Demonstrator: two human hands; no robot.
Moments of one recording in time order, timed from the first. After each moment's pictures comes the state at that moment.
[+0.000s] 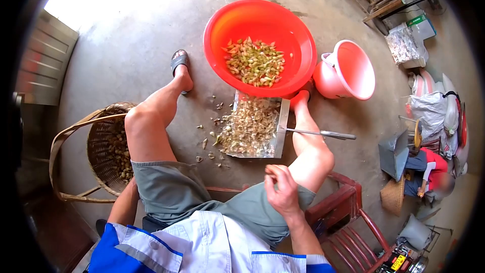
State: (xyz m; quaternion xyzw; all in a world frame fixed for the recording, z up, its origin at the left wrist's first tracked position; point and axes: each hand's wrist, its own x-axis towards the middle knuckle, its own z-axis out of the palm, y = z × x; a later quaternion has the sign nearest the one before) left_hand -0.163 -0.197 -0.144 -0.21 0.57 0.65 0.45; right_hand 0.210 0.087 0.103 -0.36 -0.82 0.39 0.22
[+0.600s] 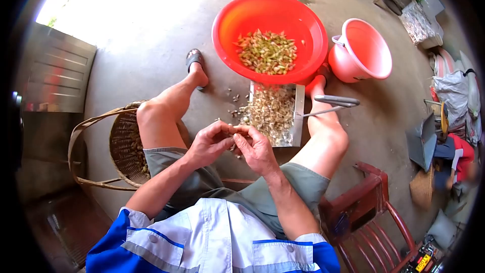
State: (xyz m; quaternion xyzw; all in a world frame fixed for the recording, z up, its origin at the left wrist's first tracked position) left_hand -0.010 0.003 0.054 0.35 0.51 0.55 0.56; right_hand 0.147 0.086 0.052 -0.33 -0.51 0.76 0.22
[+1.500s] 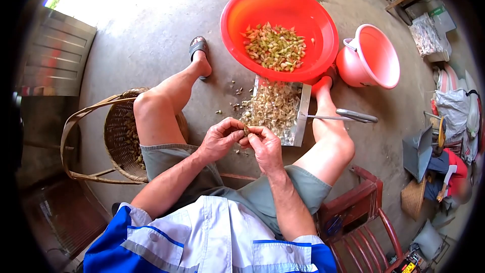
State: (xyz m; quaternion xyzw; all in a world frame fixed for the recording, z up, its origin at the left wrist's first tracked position) left_hand 0.000 0.006 0.002 0.25 0.53 0.59 0.56; right_hand 0.144 0.084 0.014 -0.39 -0.38 0.81 0.24
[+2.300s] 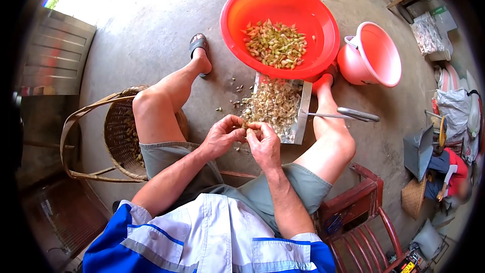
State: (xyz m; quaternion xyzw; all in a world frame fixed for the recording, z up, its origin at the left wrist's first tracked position) left_hand 0.001 0.007 -0.014 0.16 0.47 0.60 0.63; right_hand 0.142 0.085 0.002 -0.45 -0.59 0.63 0.21
